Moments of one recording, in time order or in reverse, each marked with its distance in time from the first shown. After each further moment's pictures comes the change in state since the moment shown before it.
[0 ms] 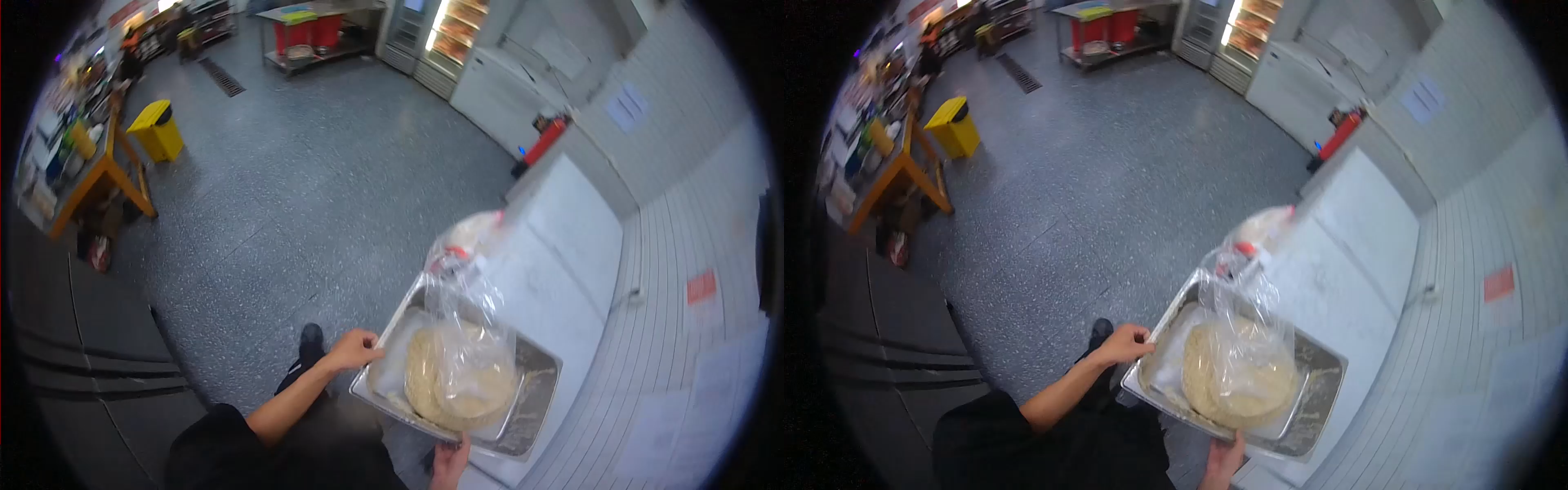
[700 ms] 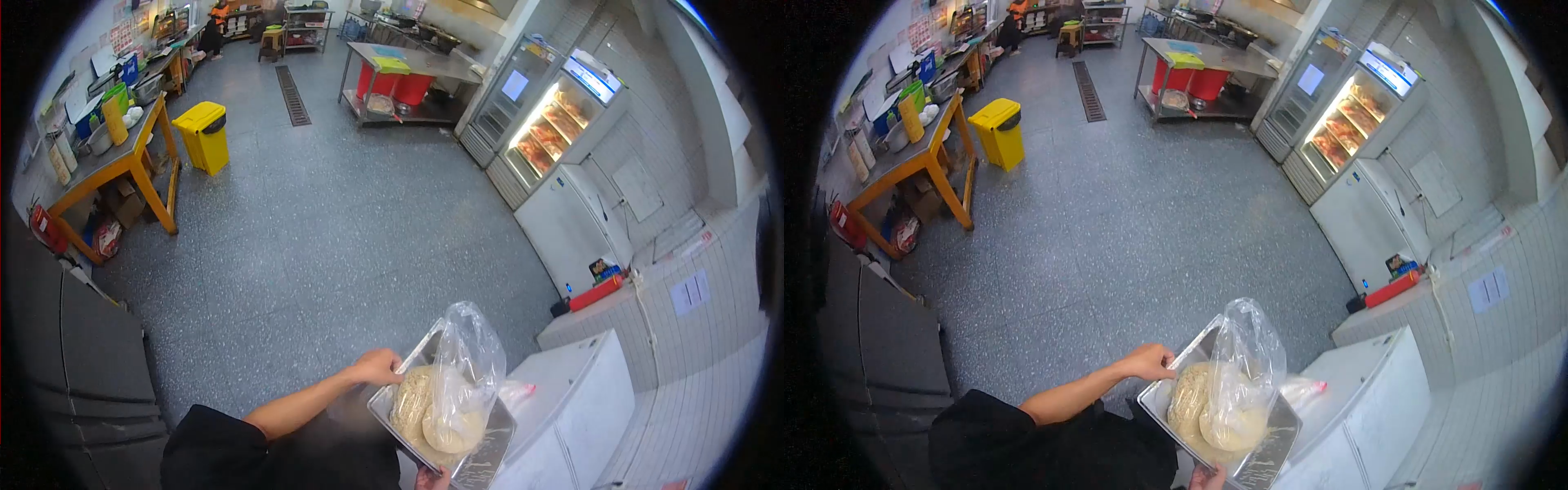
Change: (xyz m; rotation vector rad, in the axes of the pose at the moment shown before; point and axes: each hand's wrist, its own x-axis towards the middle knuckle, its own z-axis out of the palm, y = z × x) left_hand 0.274 0.119 -0.346 0.420 0.196 0.179; right_hand 0.203 0.136 0.406 -0.226 -0.185 0.147
